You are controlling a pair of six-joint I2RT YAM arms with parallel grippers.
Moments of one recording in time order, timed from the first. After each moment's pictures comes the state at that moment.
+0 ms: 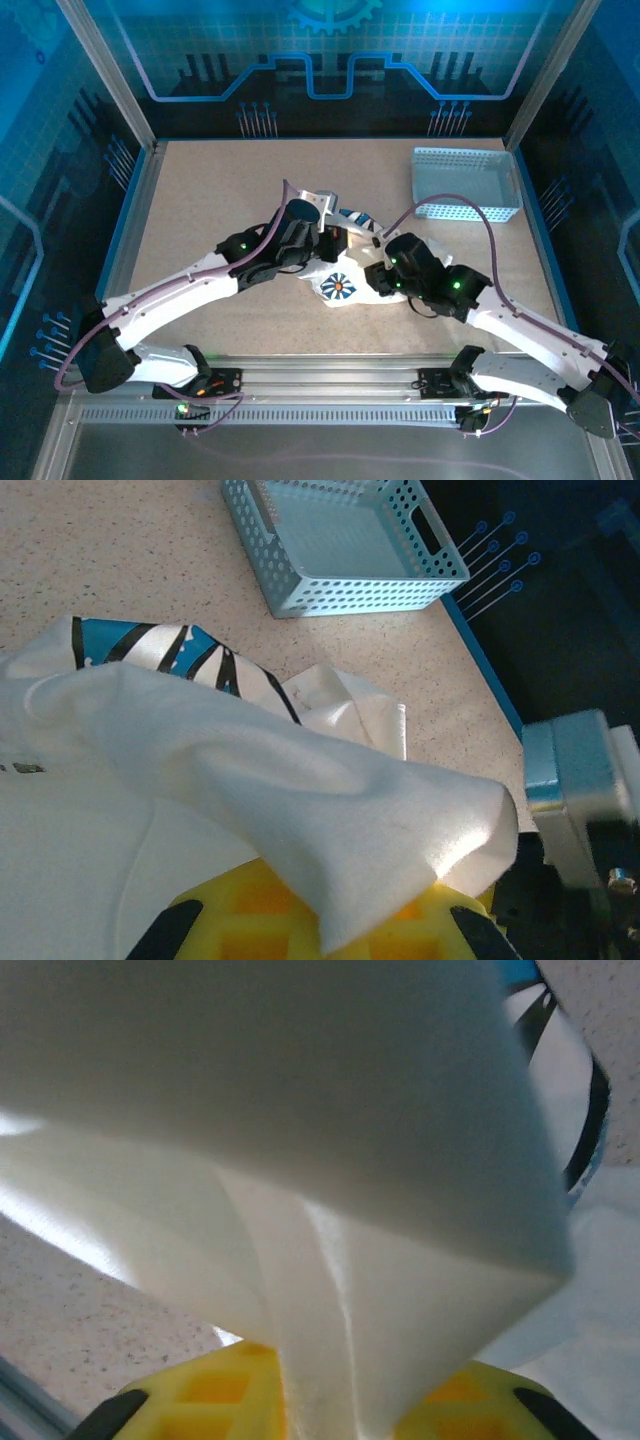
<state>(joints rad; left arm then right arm) -0.86 1.33 1.16 -0.38 -0.03 -0.67 0.81 0.99 0.82 -0.62 0.14 0.39</state>
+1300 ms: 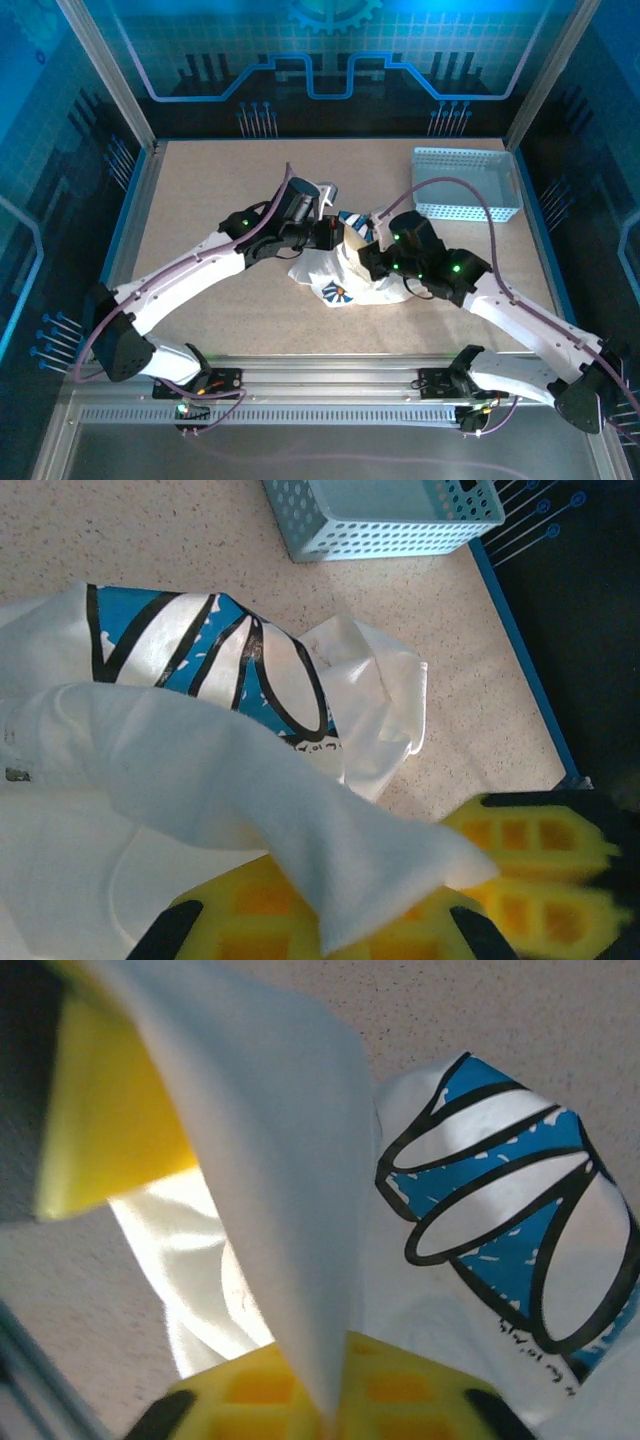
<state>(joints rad) -0.75 1.44 1.30 -0.55 0.16 -0.62 0.70 1.05 0.93 -0.55 -0.05 0.27</state>
